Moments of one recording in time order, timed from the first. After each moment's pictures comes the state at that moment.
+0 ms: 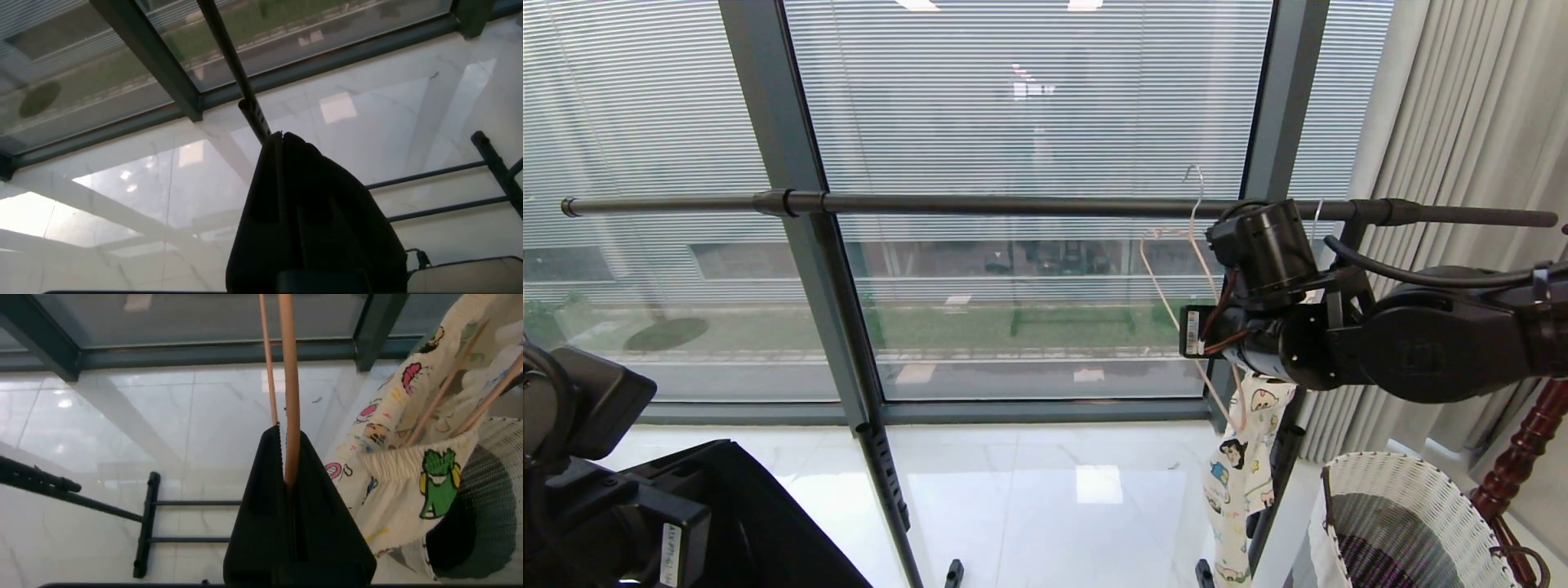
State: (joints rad) left arm -0.44 0.97 -0.46 -0.09 0.36 0.18; right arm 0.75 1.86 -1.31 0.03 -0.53 0.45
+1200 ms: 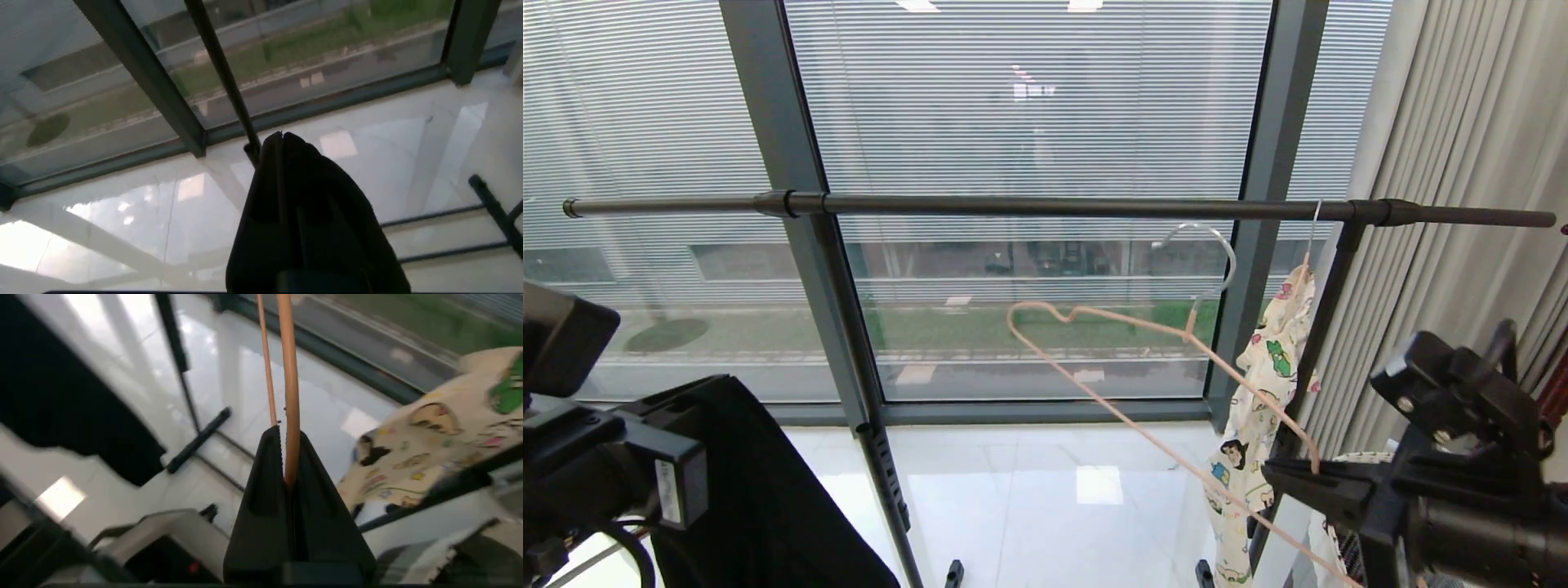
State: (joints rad) left arm -0.45 1.01 -0.50 -0.27 0.36 0.22; right arm 0.92 1.24 -0.59 -0.21 -0.06 0.09
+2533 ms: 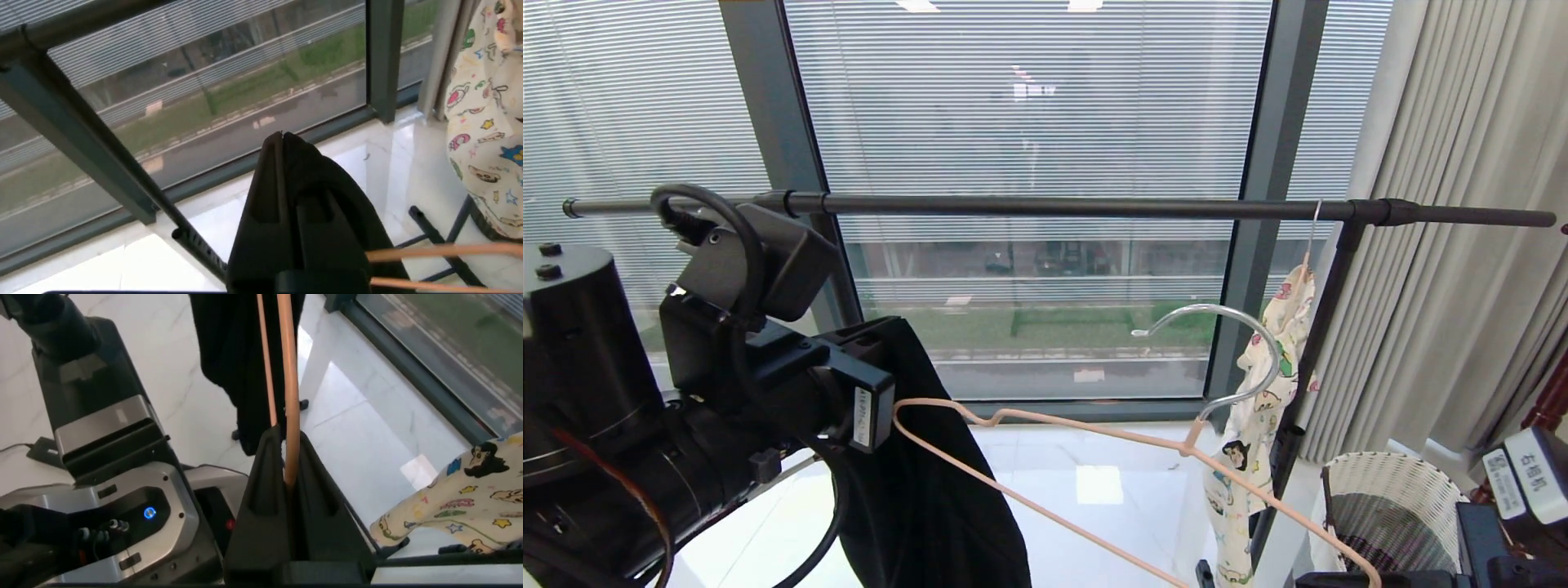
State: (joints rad) left arm -0.68 1.30 -0.64 -0.48 0.36 0.23; right arm 1.07 1.10 -0.54 -0.14 0.08 0.03
